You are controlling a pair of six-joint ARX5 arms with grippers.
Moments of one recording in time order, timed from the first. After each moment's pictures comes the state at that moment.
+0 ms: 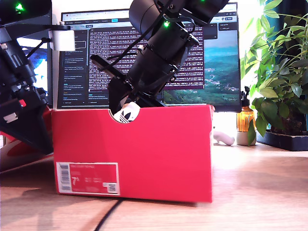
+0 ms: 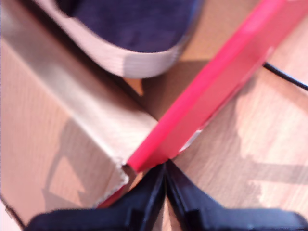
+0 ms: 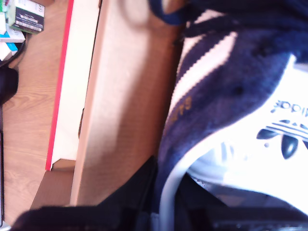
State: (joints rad) left arm -0.65 1.22 0.68 -0.45 -0.07 0.47; right arm 0.75 1.87 1.29 -0.19 -0.15 0.87
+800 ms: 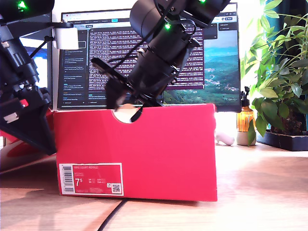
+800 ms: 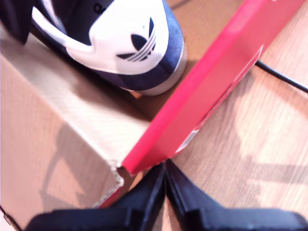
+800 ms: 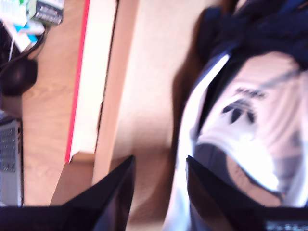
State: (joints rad) left arm -0.67 1.22 0.68 -0.45 -0.07 0.47; right arm 0.75 1.88 1.31 -0.18 -0.23 0.87
